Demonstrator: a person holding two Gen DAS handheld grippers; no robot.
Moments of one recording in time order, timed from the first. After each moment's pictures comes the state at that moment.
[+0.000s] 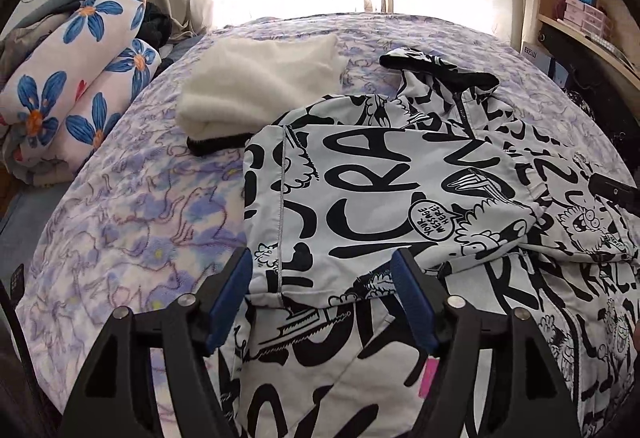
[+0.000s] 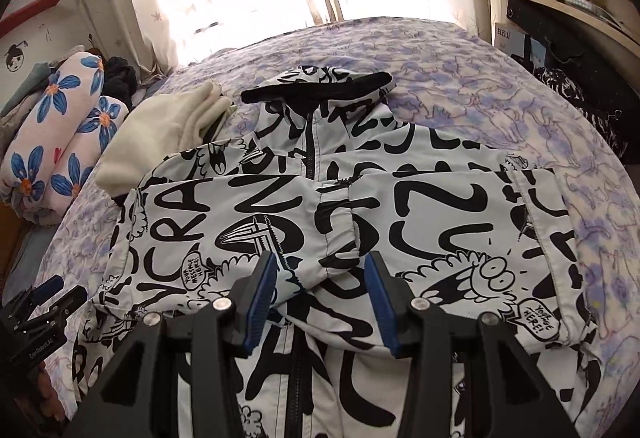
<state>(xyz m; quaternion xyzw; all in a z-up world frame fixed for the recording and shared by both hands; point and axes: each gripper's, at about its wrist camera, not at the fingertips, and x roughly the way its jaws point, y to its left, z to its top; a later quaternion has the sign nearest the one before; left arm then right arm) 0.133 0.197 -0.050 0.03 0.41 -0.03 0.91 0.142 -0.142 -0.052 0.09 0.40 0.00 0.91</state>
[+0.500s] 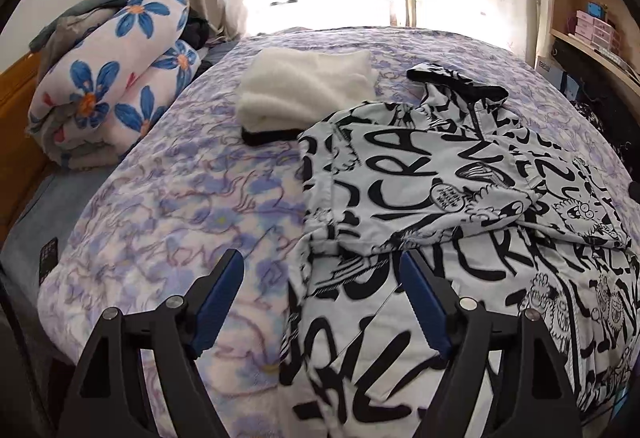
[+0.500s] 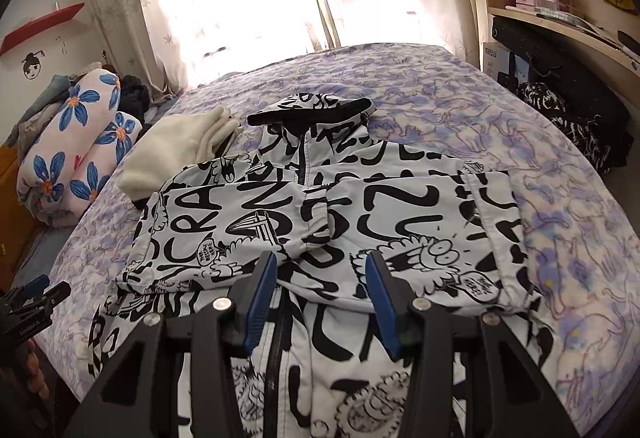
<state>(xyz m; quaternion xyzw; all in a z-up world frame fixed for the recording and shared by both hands) 0.051 0.241 -0.020 0.02 0.40 0.01 0.92 0.055 -0.174 -0.015 0.09 0.36 0.00 0.93</state>
